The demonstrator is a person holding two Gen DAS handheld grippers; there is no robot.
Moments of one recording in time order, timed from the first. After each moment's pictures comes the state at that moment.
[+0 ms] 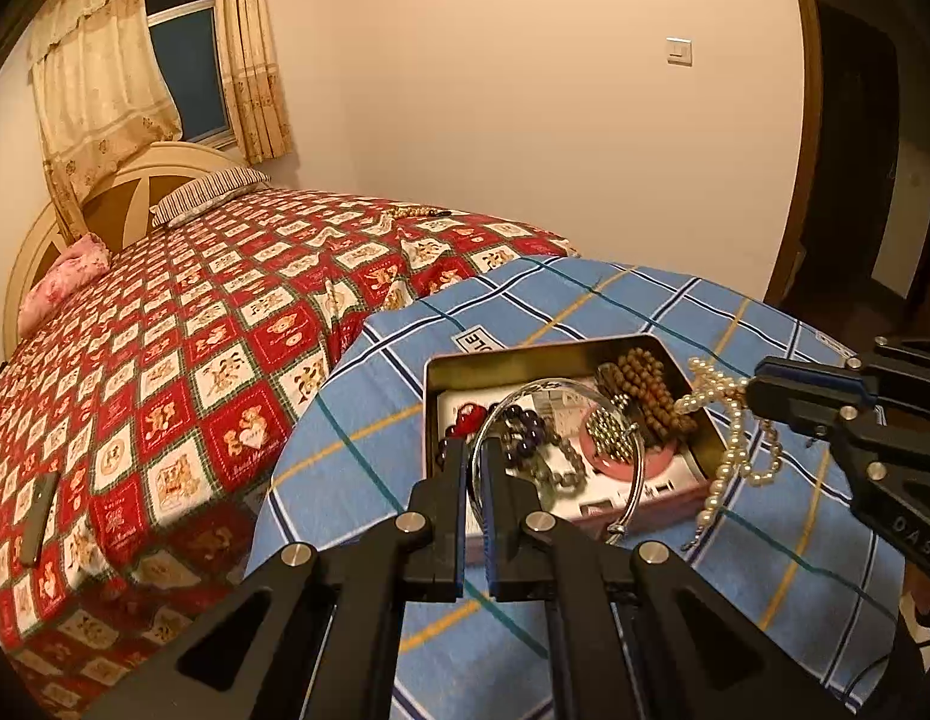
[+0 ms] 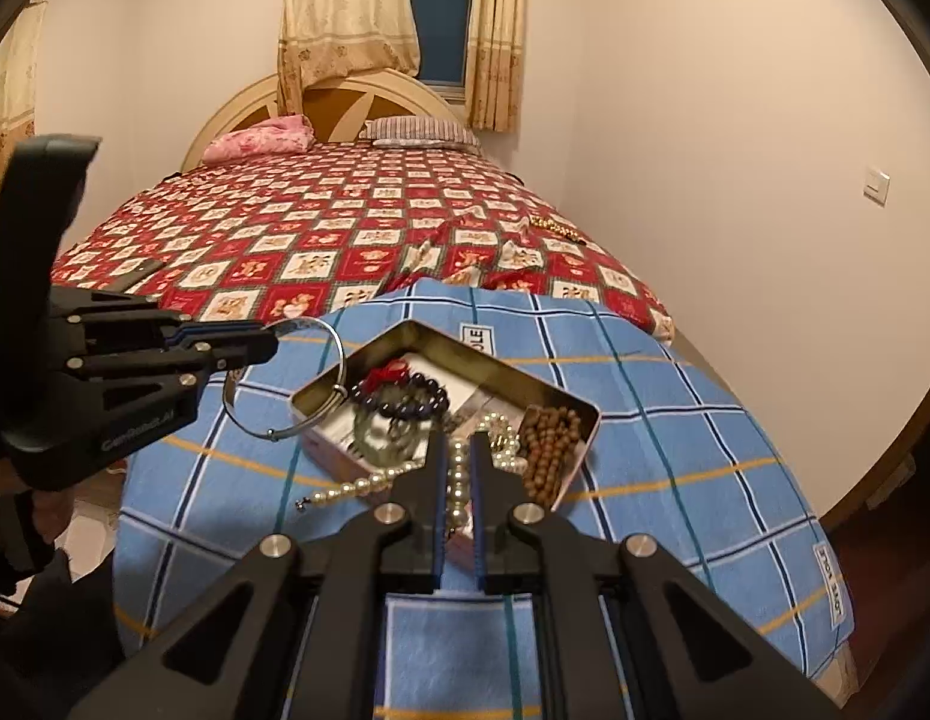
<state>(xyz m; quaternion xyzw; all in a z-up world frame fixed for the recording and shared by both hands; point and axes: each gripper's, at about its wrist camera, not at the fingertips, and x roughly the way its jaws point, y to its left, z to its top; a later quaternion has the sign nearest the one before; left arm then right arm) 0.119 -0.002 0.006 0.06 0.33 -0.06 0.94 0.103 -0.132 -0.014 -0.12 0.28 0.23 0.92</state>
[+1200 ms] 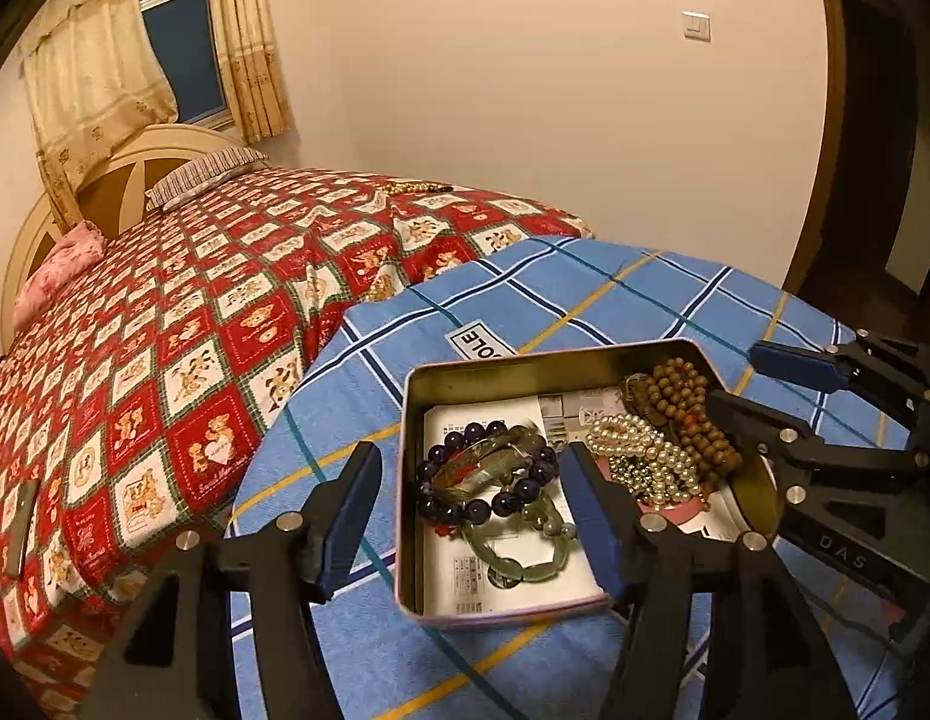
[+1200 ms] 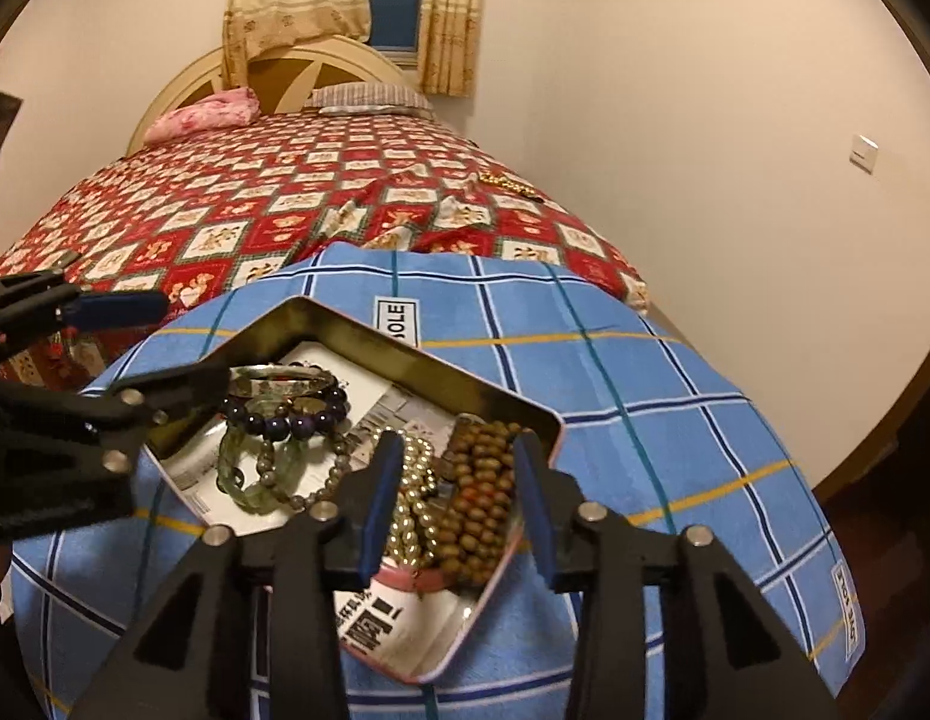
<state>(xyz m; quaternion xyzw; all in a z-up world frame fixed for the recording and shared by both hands) 0.171 -0.017 -0.018 0.06 0.35 -0.05 0.93 0.176 -0.144 -0.048 -0.12 0.32 0.17 0.92</state>
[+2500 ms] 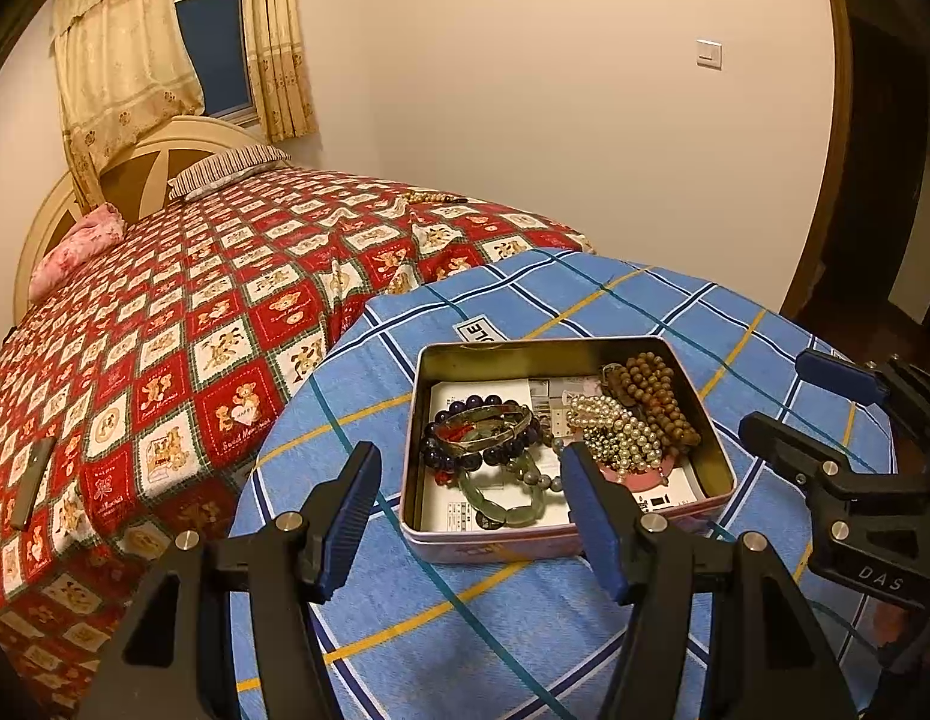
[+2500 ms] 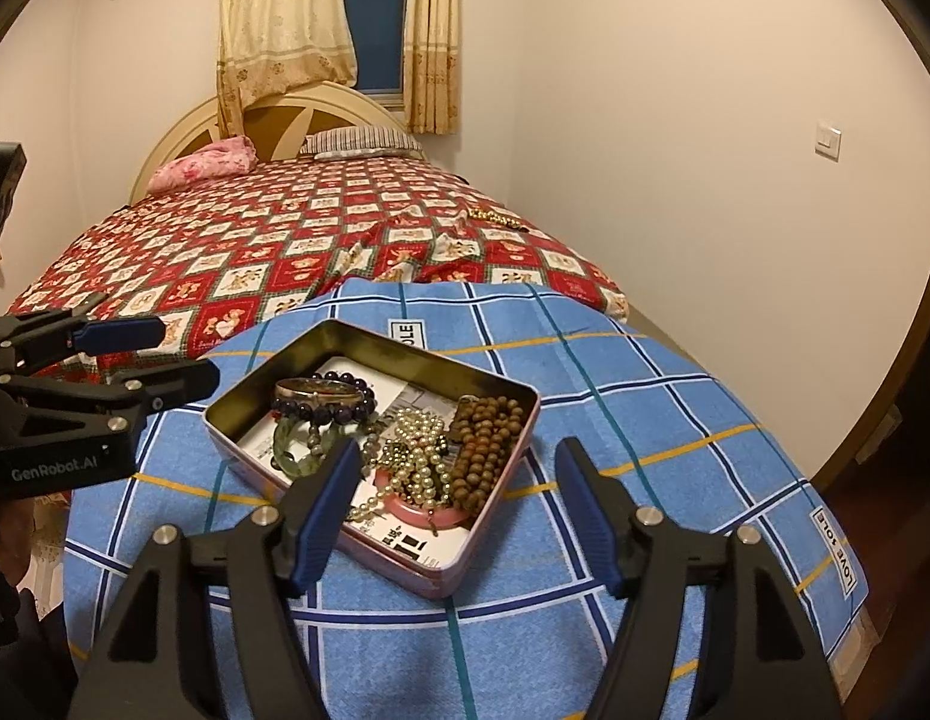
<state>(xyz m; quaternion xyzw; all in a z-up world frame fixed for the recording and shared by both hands) 0.124 -0.015 -0.002 0.04 0.34 -0.03 0.94 0.121 -0.164 -0.031 -0.08 0.28 0.17 0.94</state>
